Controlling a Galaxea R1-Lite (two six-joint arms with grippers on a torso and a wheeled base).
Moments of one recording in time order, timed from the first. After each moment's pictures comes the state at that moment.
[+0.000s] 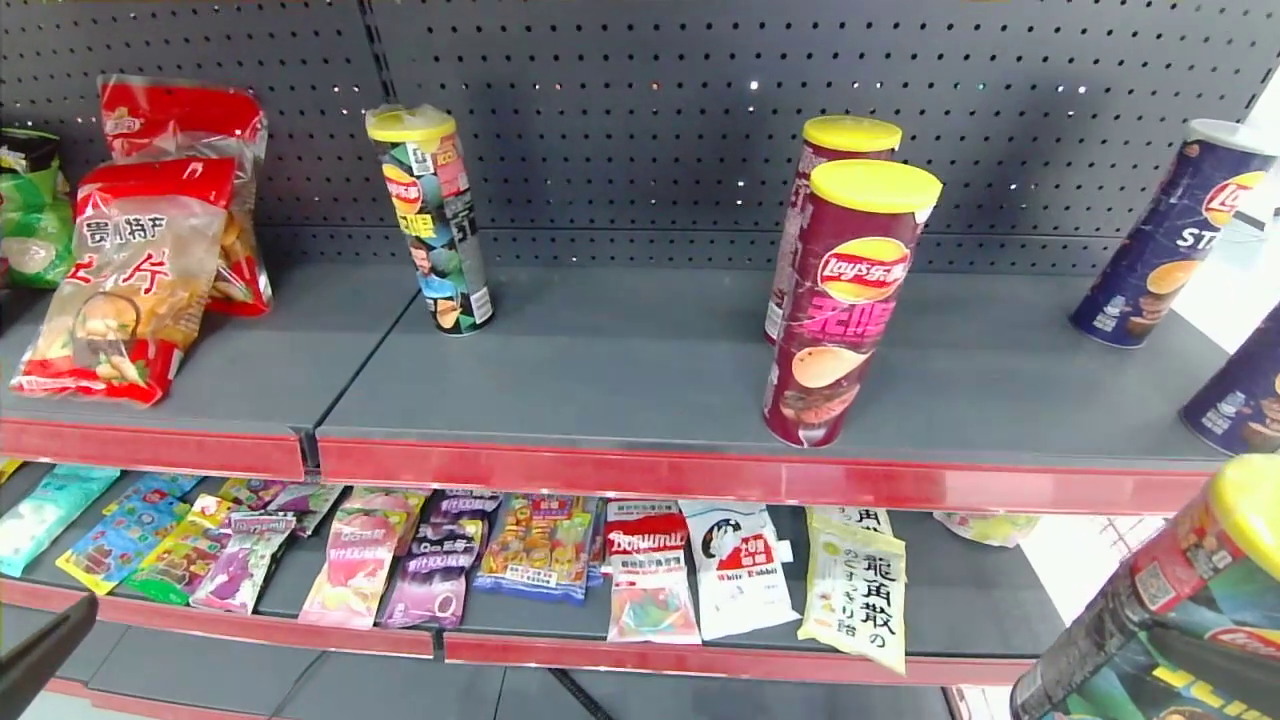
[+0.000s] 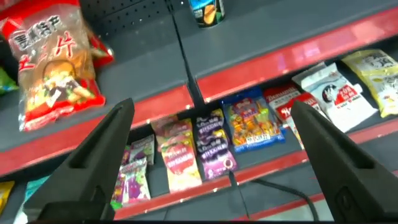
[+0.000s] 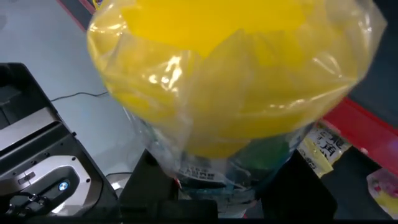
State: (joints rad) left arm -0.31 0.56 -0.46 -0.02 0.10 0.31; right arm 0.29 0.76 -0.48 -0.01 0.46 -0.20
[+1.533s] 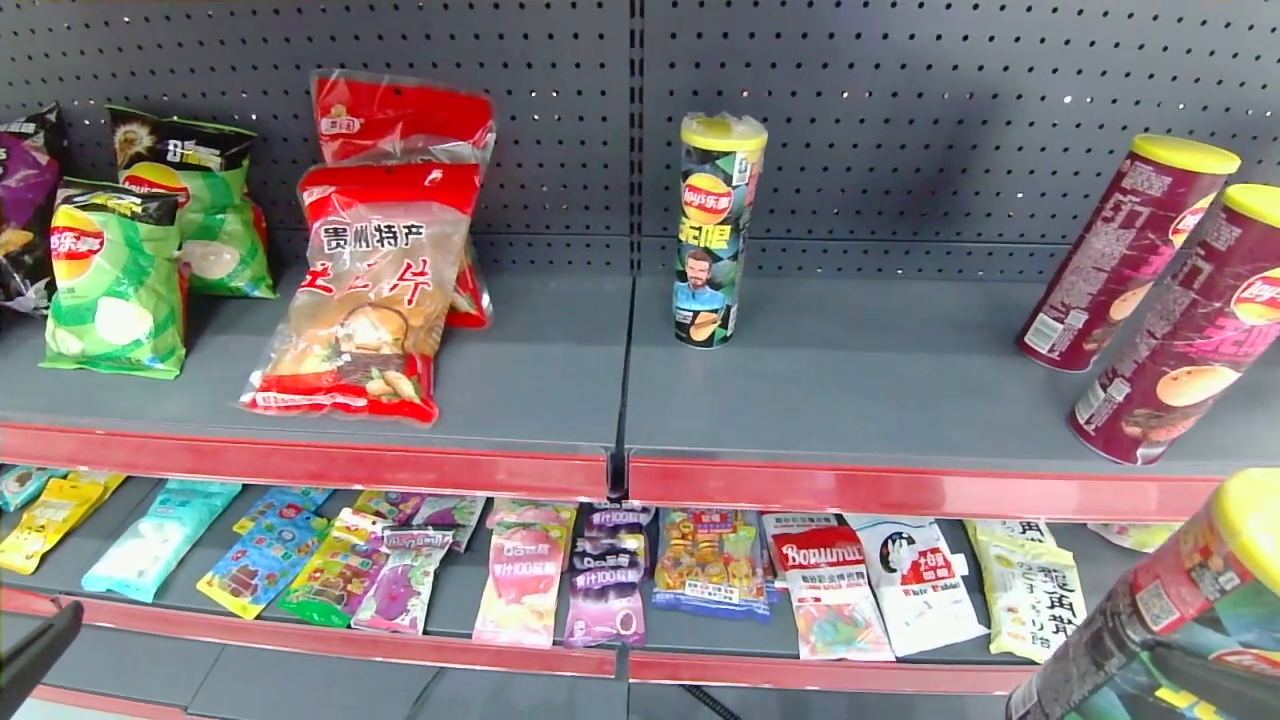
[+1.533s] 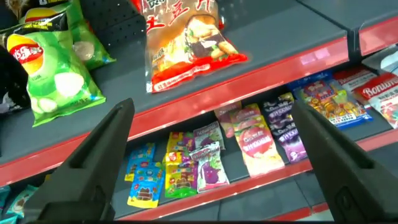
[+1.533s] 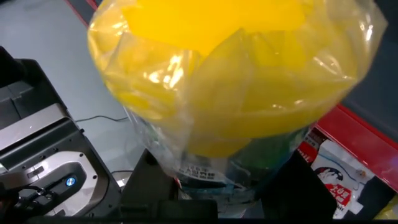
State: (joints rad) left arm -0.31 0.53 -0.45 -0.02 0.09 0.33; right arm 0.33 0.76 -0.47 -0.01 0.46 -0.20
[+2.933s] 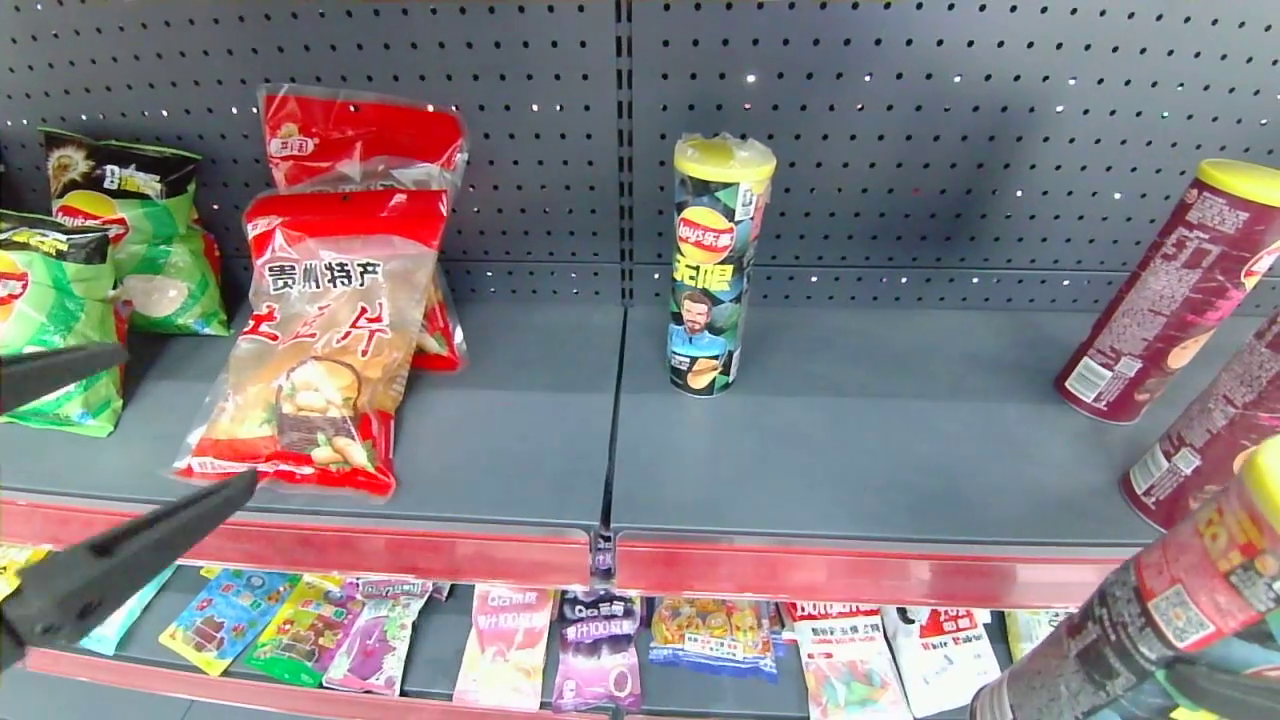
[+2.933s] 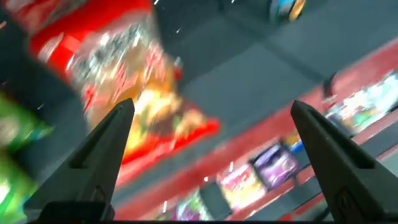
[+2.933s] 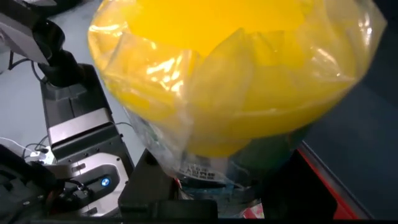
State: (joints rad) left arm -0.35 0.91 -0.69 -0.08 -0.13 0.31; right arm 0.50 0.83 -0.58 -0.02 0.52 -0.16
